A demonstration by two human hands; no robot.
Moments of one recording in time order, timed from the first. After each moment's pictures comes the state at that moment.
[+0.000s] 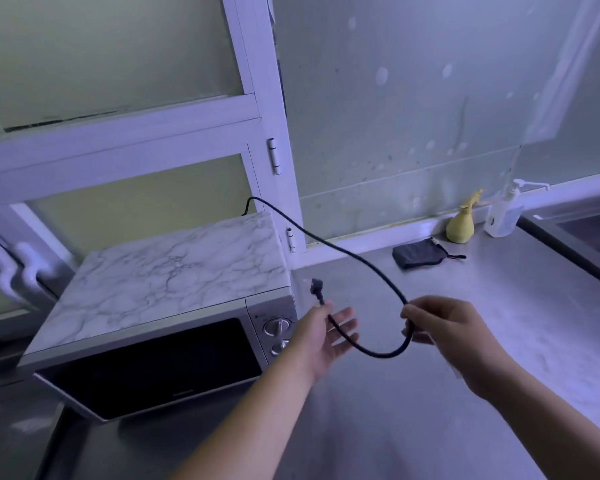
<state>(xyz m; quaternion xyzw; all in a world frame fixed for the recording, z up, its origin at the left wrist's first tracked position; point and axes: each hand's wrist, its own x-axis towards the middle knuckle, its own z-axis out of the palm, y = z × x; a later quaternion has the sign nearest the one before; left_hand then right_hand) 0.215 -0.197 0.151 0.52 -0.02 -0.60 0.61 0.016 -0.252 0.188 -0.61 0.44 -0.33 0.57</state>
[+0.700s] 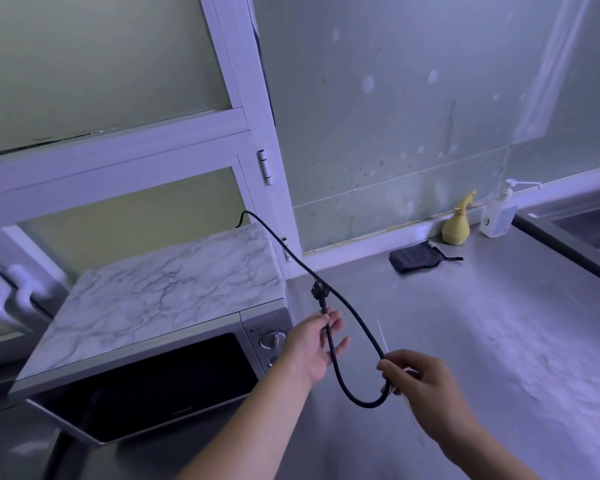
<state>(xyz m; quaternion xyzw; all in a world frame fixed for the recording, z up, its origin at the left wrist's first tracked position) 0.222 -0.207 0.150 0.53 -0.04 -0.57 0.62 0.027 -0.205 0.143 -0.61 0.46 -0.31 0.56</state>
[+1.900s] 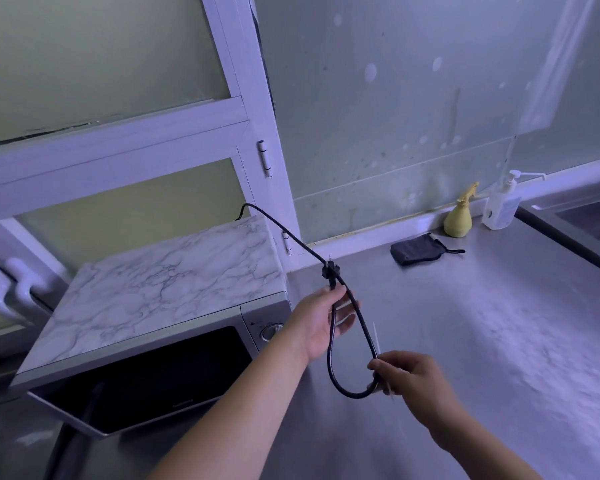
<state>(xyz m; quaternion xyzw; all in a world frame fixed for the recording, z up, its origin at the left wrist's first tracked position) 0.224 -0.221 0.176 0.51 -0.15 -0.62 0.58 0.037 -0.216 0.116 -0.59 0.45 -0.26 0.62</state>
